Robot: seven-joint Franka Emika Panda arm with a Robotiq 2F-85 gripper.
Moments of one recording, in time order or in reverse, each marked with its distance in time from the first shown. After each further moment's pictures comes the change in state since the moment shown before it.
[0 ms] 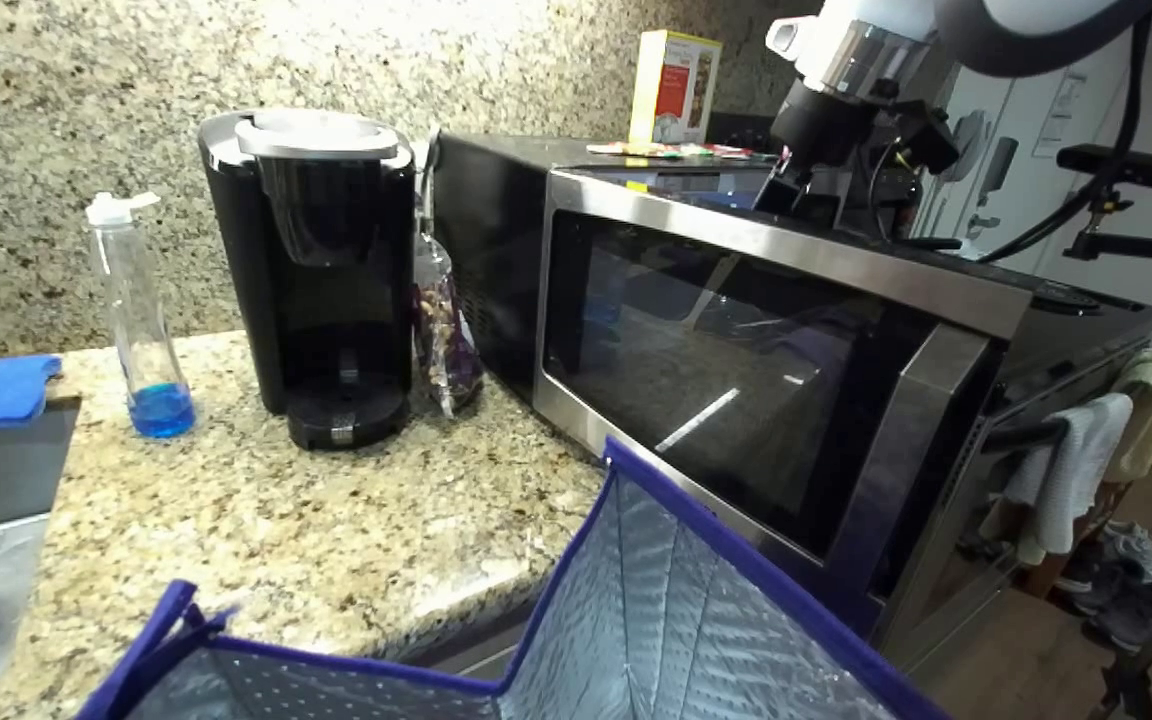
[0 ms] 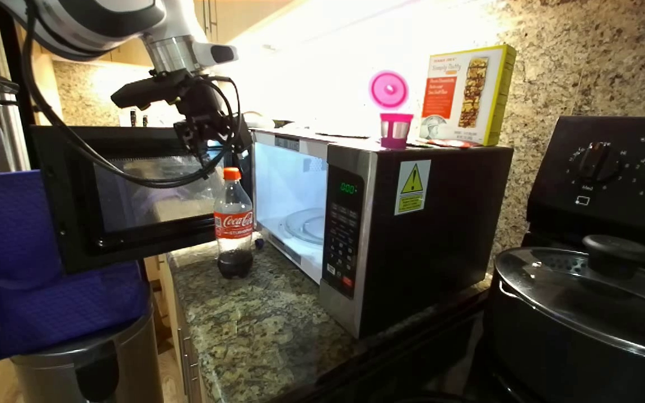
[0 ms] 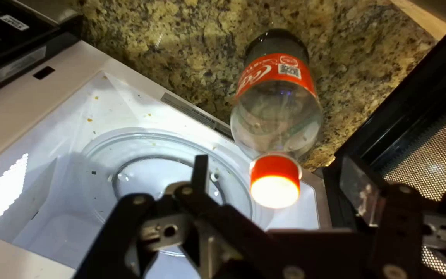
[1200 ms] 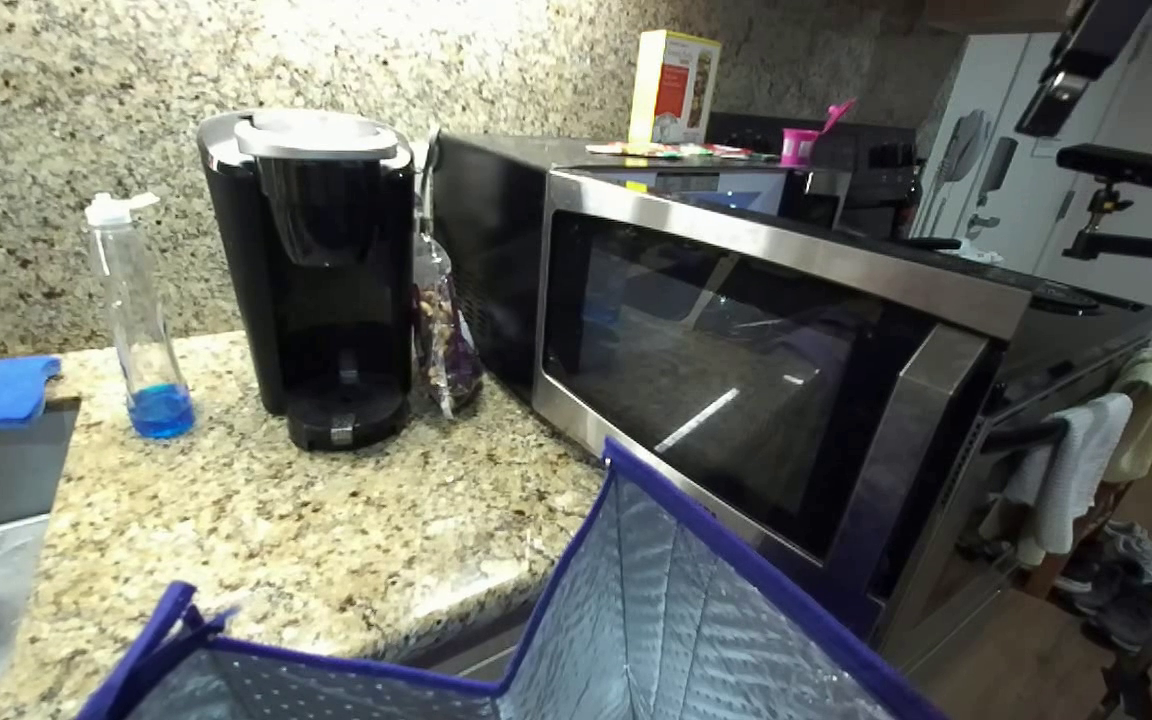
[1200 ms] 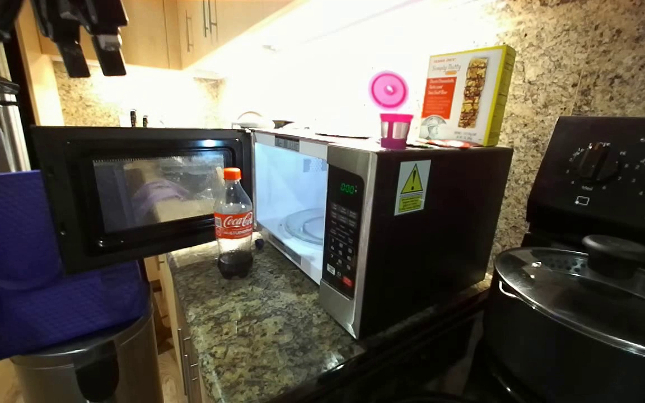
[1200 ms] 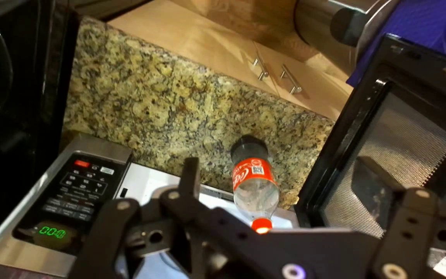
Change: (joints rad) arm -0.009 -0.534 -0.132 -0.073 0.105 -0.617 -0.024
